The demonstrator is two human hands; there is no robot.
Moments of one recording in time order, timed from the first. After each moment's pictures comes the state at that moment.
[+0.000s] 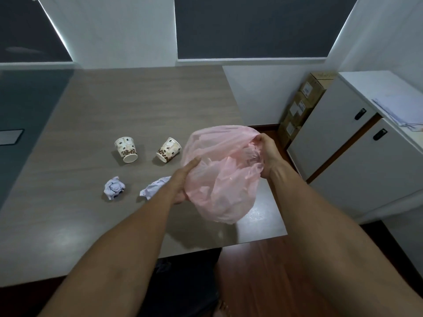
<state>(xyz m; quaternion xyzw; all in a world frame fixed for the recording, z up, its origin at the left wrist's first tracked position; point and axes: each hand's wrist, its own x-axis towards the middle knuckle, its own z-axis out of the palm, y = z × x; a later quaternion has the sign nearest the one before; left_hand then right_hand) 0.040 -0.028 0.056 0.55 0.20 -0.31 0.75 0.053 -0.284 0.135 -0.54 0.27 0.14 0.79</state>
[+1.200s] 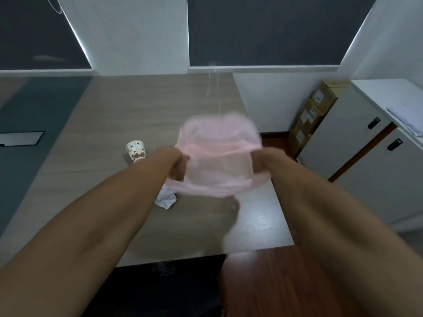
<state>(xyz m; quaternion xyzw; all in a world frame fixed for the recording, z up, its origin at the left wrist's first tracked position) 0.100 -0.004 0.145 0.95 -0.09 -0.31 -0.03 0.114 -0.282 0.121 -0.97 0.04 0.25 0.06</state>
